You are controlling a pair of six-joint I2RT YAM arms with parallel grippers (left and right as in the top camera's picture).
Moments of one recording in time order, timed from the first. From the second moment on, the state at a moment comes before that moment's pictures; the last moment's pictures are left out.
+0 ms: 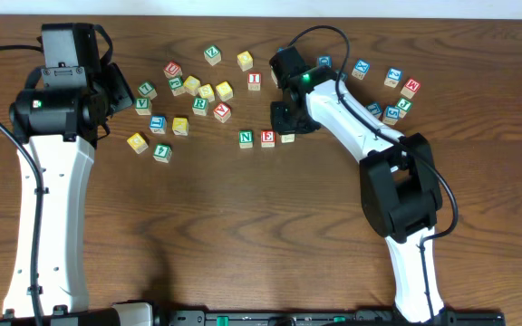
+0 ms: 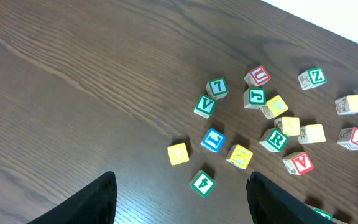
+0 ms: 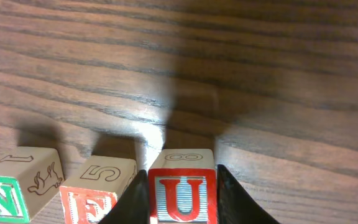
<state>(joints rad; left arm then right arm) 0.05 1.49 1.58 -1.01 -0.22 -0.36 0.48 2.28 1.85 -0.92 -0.05 0.40</state>
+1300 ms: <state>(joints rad) -0.15 1.90 1.57 -0.80 -0.01 -0.29 0.33 2.07 1.85 -0.96 0.00 0.39</state>
